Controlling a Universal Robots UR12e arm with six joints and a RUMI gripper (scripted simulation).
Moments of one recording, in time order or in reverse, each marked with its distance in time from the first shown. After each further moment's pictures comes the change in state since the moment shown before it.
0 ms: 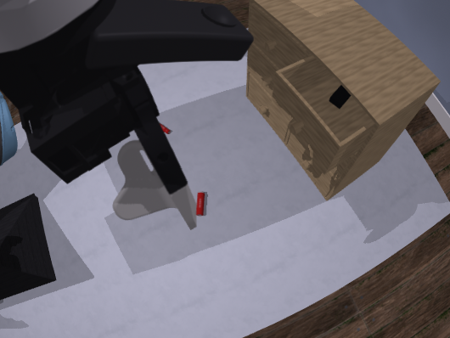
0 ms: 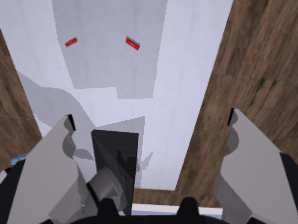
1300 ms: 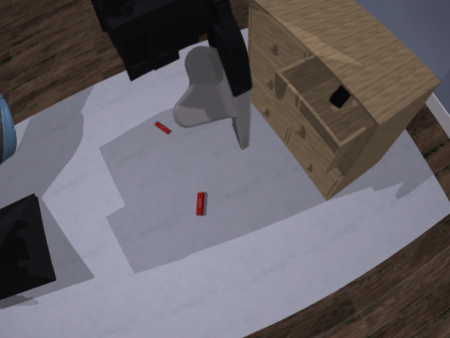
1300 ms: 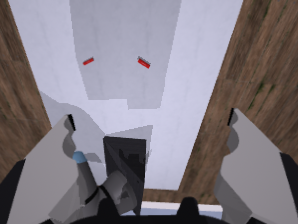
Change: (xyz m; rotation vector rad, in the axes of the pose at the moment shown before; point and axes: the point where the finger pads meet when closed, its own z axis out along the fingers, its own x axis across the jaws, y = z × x) arm -0.031 -0.073 -0.021 -0.018 0.000 0.000
